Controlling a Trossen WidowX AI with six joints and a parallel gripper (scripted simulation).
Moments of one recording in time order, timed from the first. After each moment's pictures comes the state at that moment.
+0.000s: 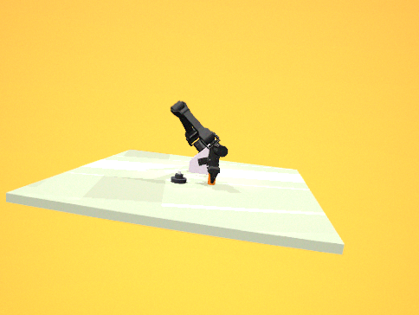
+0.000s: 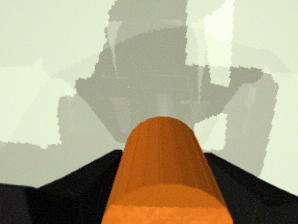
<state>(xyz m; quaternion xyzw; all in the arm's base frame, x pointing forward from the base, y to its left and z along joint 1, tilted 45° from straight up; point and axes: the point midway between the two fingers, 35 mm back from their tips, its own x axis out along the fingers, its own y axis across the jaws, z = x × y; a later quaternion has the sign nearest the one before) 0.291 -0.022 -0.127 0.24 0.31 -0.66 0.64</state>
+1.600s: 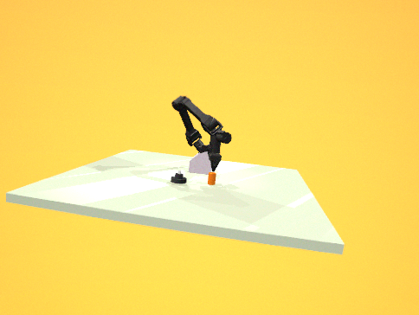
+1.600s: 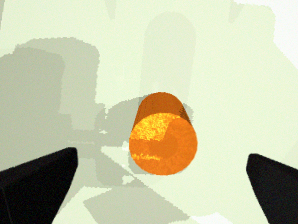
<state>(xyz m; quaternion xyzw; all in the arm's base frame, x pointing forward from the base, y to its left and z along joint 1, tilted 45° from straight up) 0.296 0.025 -0.079 0.25 0.31 -0.66 0.64</state>
